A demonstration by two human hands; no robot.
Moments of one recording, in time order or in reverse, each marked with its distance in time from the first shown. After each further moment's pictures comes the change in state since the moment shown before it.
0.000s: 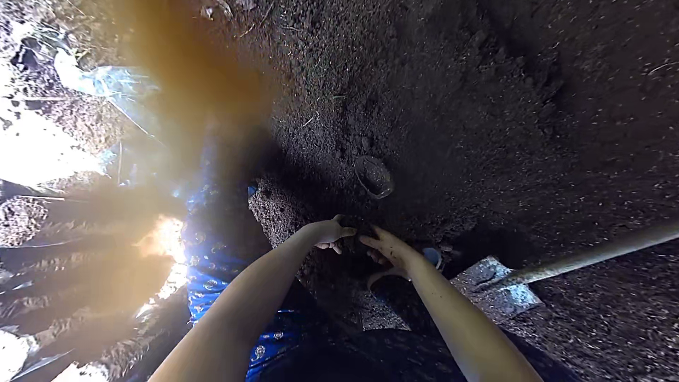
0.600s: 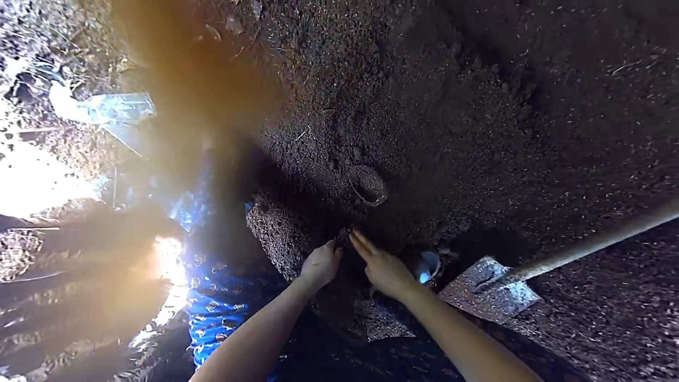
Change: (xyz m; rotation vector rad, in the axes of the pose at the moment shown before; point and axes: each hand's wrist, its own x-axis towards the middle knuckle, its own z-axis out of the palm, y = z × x) left_hand -0.044 -0.017 0.036 0.101 0.296 0.072; right_hand -0.036 -0.006 0.038 -0.869 0.227 -0.339
